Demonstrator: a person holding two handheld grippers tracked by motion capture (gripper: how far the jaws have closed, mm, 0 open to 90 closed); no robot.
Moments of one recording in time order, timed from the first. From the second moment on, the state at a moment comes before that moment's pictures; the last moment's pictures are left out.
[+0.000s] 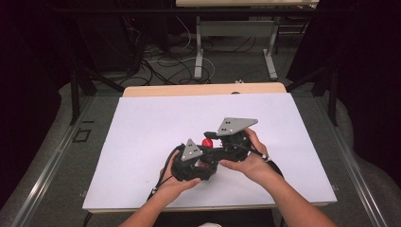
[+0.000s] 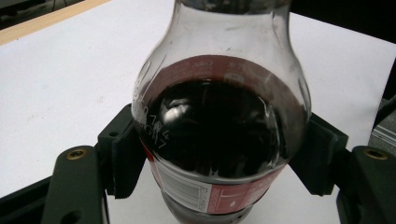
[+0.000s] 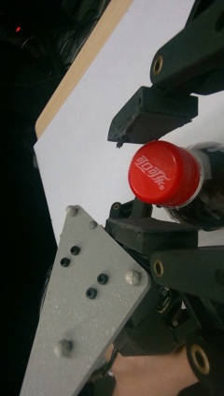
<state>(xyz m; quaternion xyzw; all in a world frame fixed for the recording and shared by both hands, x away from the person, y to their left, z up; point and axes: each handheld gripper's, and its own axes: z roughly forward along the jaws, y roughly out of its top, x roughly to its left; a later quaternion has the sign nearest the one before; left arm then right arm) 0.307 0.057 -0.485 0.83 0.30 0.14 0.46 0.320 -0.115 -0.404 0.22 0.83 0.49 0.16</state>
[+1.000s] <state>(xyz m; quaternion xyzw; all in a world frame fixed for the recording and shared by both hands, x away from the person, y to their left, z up) 0.303 0.053 -0.481 0.83 0.29 0.14 0.46 0.315 -0.121 -0.400 0.22 0.84 0.47 0.16</state>
